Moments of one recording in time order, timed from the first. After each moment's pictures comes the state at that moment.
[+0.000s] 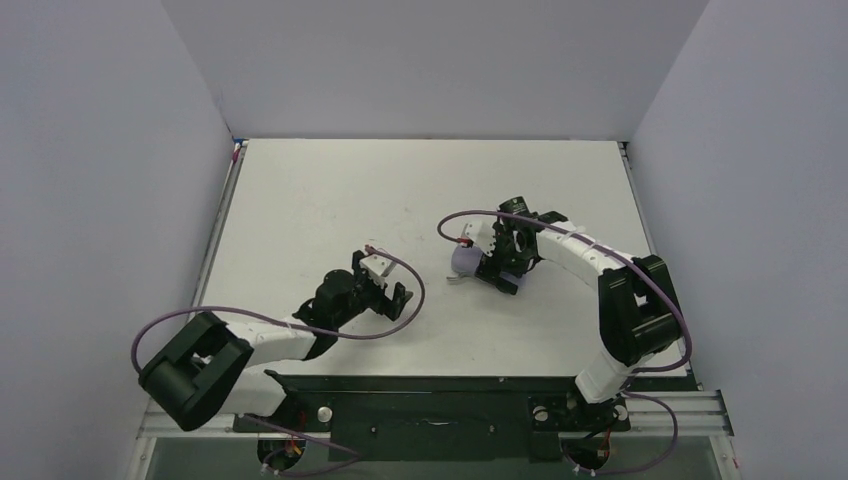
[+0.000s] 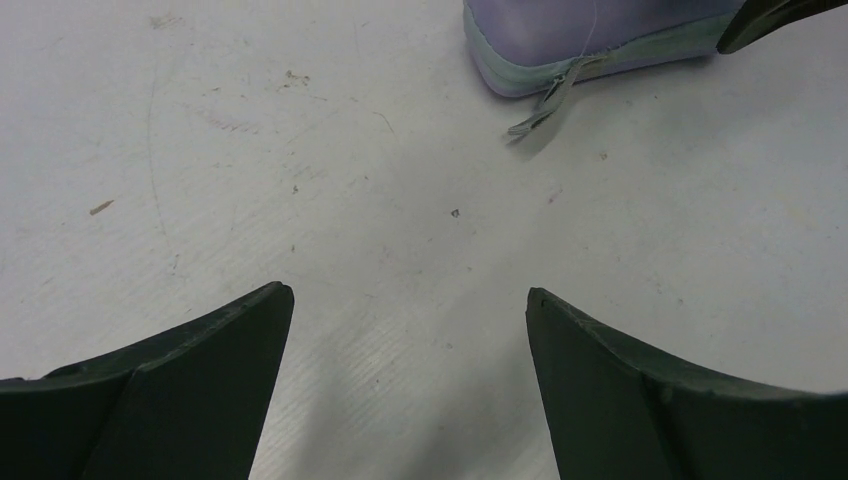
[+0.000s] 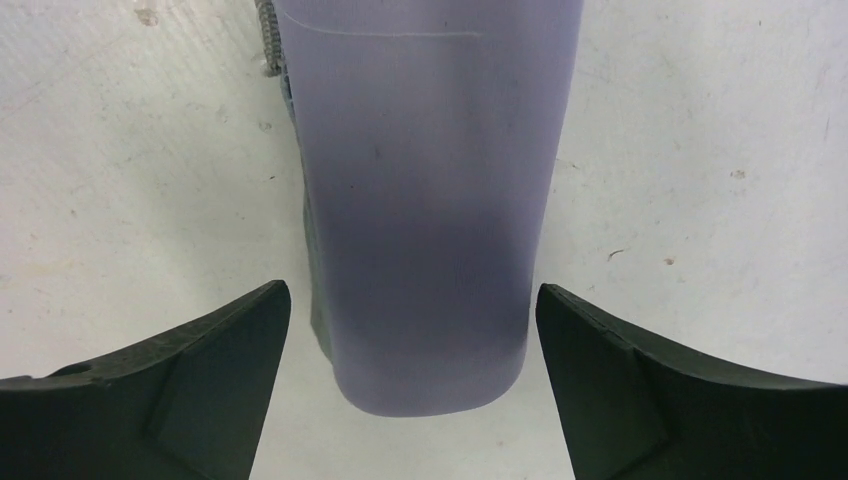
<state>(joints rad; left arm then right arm) -0.66 1.28 0.29 0.69 0.10 -0.05 0.39 1.65 1.09 -0.70 -0.16 -0.83</state>
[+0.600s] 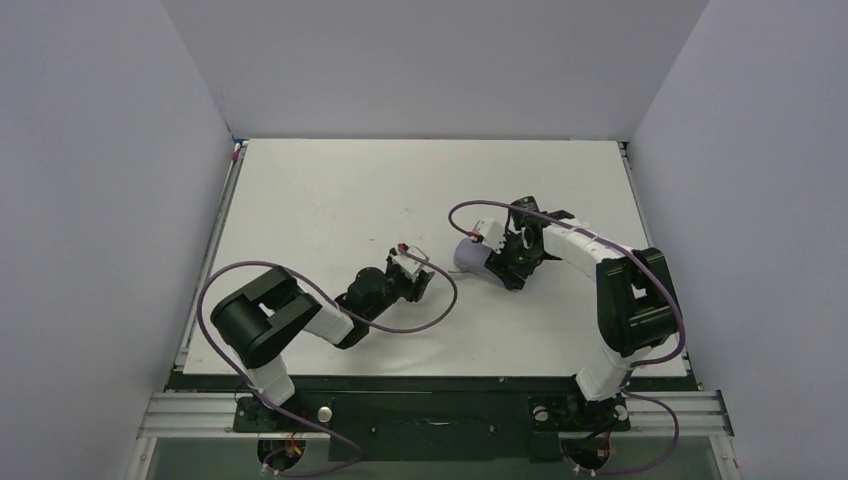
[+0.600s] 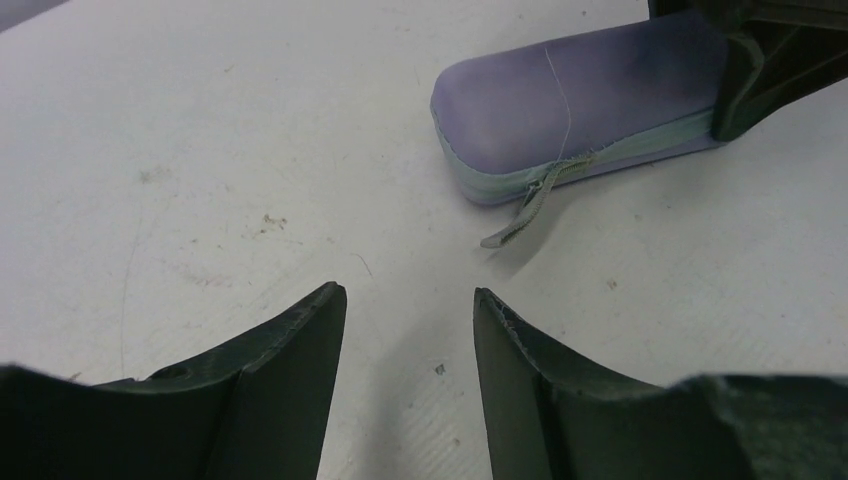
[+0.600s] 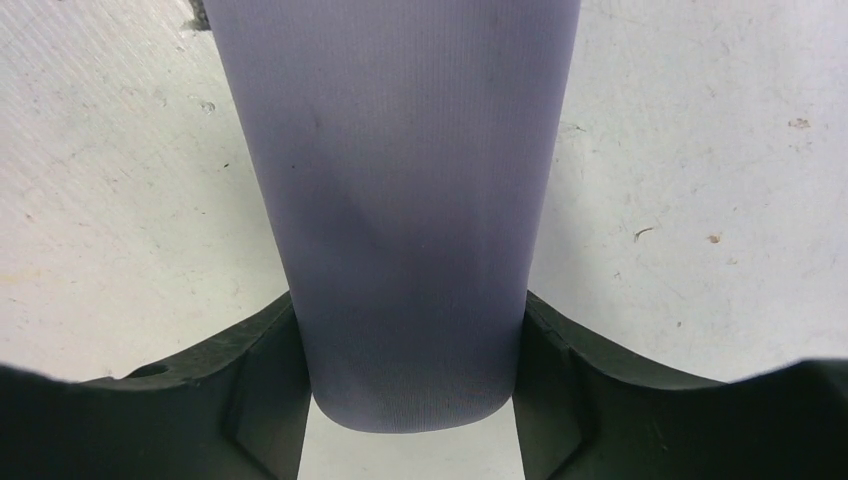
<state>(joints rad) -0.80 1.71 0.43 1.12 -0.06 0.04 0.32 1.69 1.06 -0.66 -0.18 -0.75</state>
